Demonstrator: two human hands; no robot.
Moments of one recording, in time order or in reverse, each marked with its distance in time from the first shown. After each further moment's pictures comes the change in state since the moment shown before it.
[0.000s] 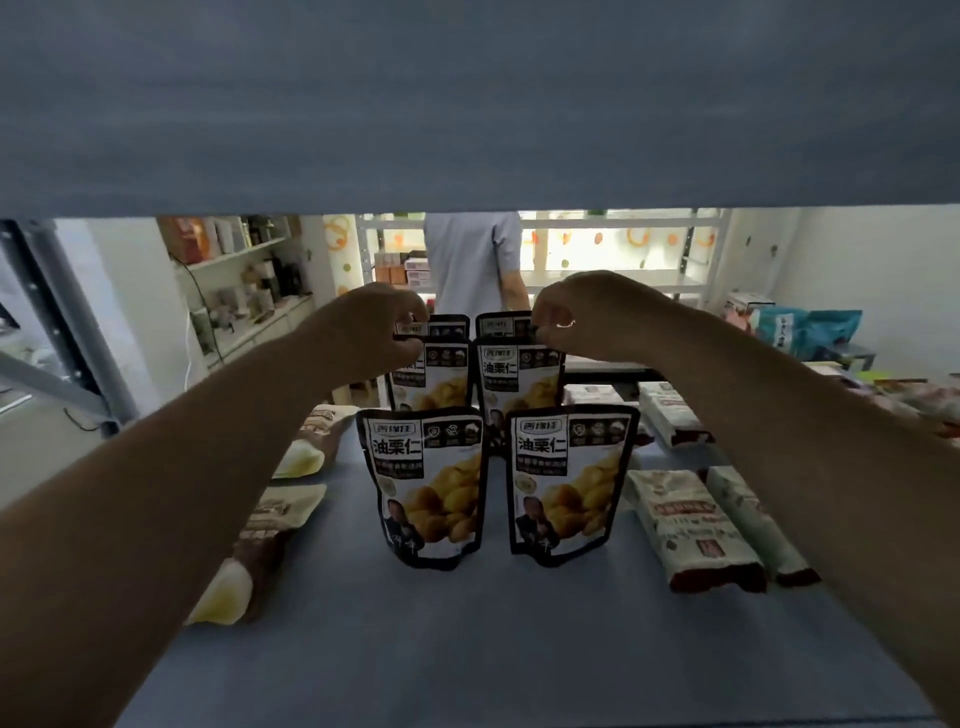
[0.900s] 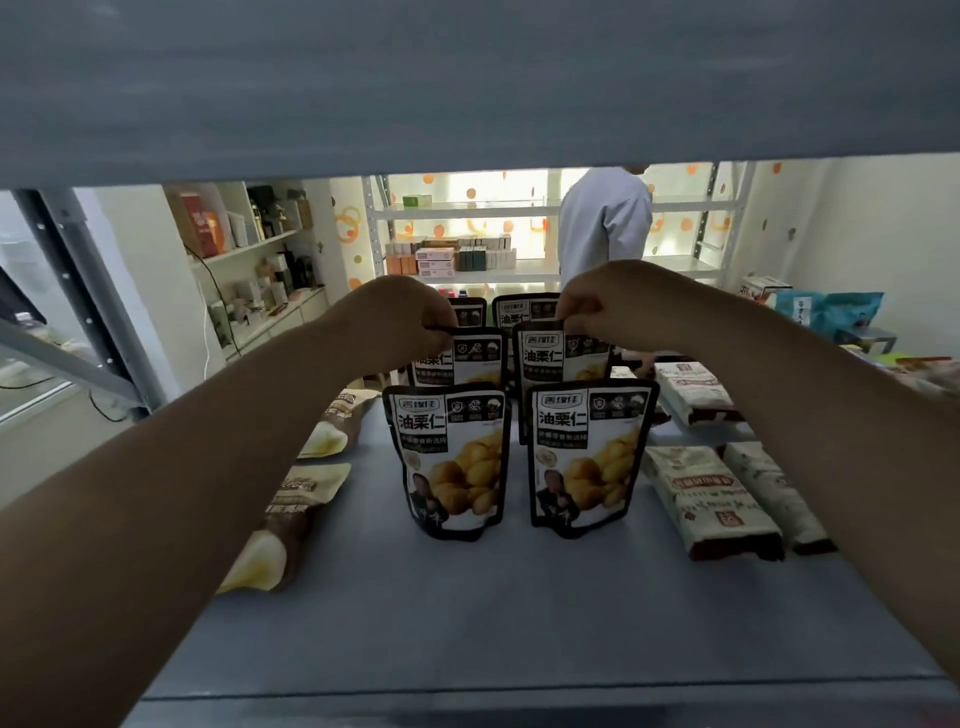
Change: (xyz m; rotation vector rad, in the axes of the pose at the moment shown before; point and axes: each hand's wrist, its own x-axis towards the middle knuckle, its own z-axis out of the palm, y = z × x) left_hand -0.014 0.024 -0.014 -0.086 -0.054 -0.040; right_hand -0.010 0.002 0.003 0.120 -0.029 -0.020
